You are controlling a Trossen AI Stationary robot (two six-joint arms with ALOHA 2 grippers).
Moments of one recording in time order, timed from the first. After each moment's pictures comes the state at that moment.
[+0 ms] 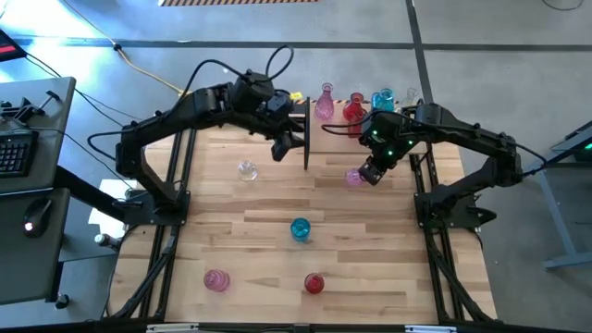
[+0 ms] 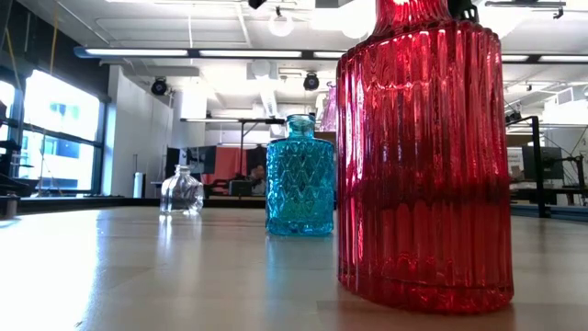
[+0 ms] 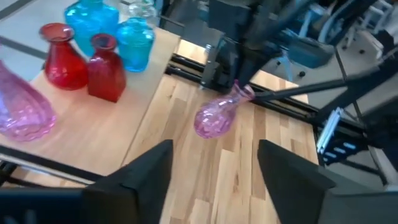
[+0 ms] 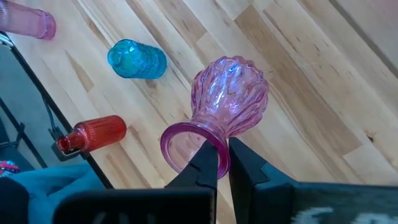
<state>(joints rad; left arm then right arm) 0.26 1.64 1.94 -0.86 0.20 -0.19 -0.23 1.38 1.62 -1.45 -0.22 0.52</state>
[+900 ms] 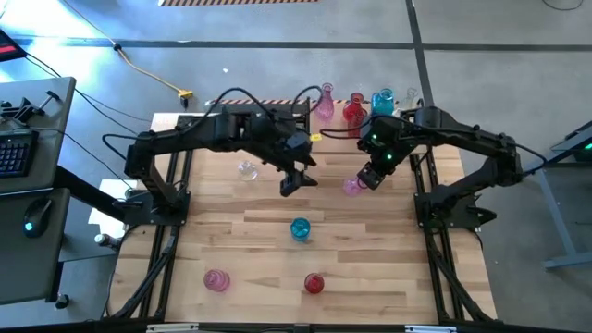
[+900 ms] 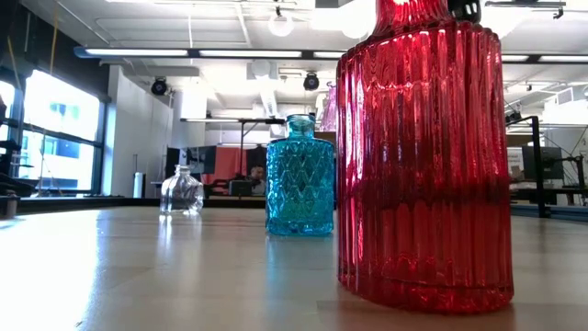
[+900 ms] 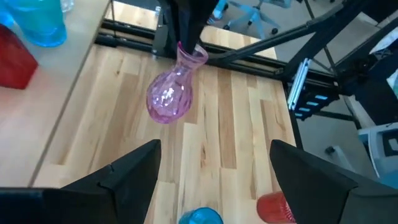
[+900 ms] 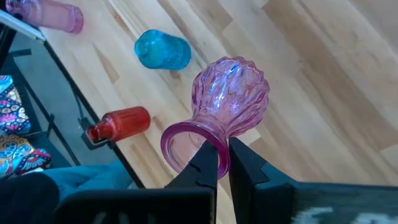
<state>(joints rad) 0.08 1.73 1.94 -0.86 0.20 -0.16 -0.19 1.38 1.62 -1.42 -0.30 0.59</state>
